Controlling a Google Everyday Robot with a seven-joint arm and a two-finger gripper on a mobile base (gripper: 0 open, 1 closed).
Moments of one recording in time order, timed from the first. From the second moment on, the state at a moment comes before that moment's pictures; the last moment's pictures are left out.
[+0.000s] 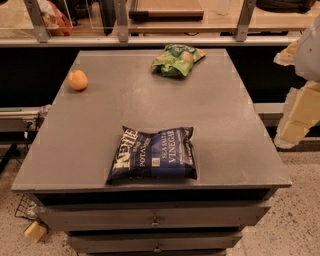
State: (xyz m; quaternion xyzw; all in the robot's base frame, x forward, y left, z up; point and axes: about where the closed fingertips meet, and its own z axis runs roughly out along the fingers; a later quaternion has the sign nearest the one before) arm 0.438 -0.216 0.978 -0.60 0.78 -0.04 0.16
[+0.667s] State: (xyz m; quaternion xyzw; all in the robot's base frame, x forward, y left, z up) arm 0.445 -0.213 0.965 -0.60 0.78 0.00 0.18
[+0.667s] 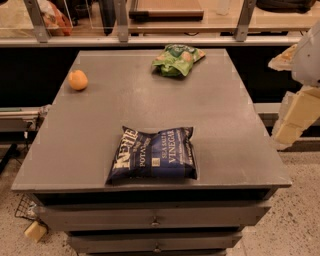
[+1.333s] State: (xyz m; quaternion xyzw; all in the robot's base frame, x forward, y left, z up) arm 0.464 -0.166 0.899 -0.61 0.74 0.15 0.23
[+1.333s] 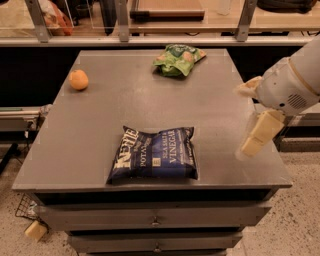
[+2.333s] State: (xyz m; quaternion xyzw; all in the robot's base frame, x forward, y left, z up) arm 0.442 -0.083 0.857 -0.57 0.73 0.30 0.23
